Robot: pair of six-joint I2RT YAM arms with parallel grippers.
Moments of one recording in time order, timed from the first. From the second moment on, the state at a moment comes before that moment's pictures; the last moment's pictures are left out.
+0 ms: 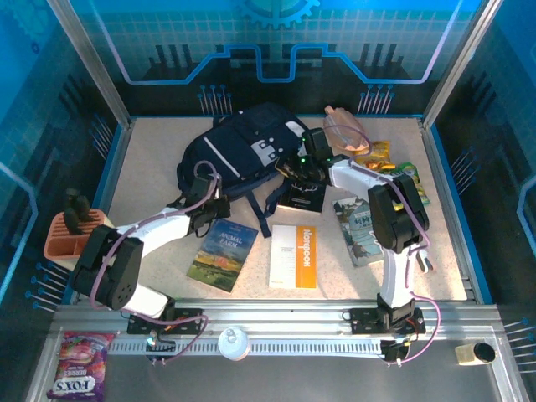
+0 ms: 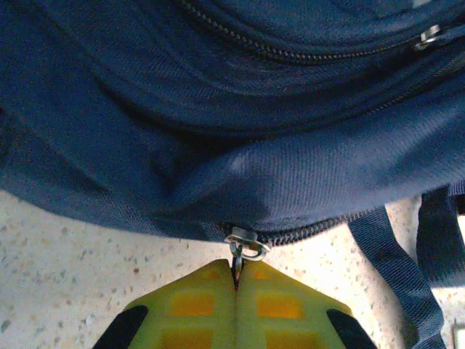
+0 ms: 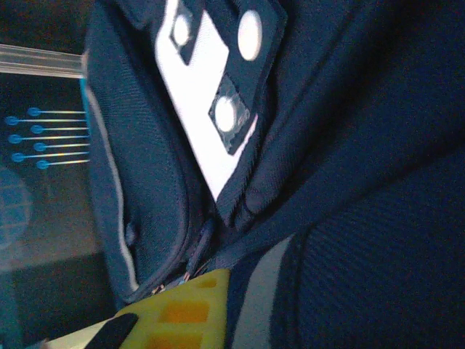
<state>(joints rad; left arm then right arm) -0.33 1.47 0.71 -0.11 -0.02 -0.47 0.41 2.01 1.40 -0.13 -0.41 0.97</state>
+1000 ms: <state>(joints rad) -0.45 1.61 1.05 -0.44 0.26 -0.47 0.52 1.78 1.16 -0.18 -0.28 1.22</state>
